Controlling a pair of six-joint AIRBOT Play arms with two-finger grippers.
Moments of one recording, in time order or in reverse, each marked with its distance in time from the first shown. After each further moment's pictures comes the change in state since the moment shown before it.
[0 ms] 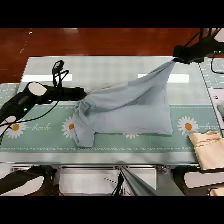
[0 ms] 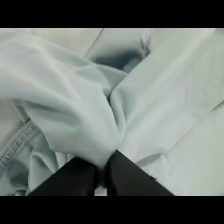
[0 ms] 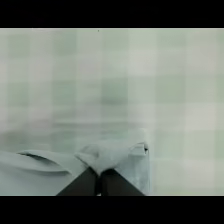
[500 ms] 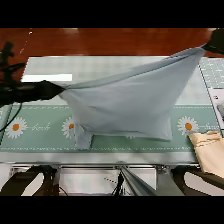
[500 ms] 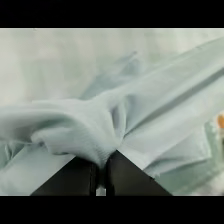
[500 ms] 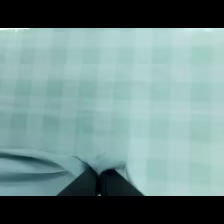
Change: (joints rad) left arm 0.194 0.420 0.048 0.031 -0.381 -0.135; right arm -0.069 0.327 0.000 0.072 0.167 -0.092
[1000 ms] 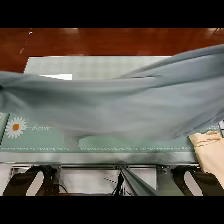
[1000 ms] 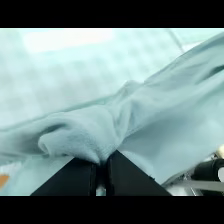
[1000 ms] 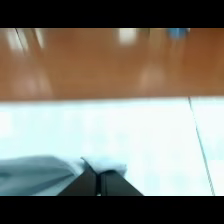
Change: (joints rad) left arm 0.128 0.233 0.595 0.036 -0.608 -0.236; right arm -0.039 0.579 -0.005 -0.141 0.166 0.068
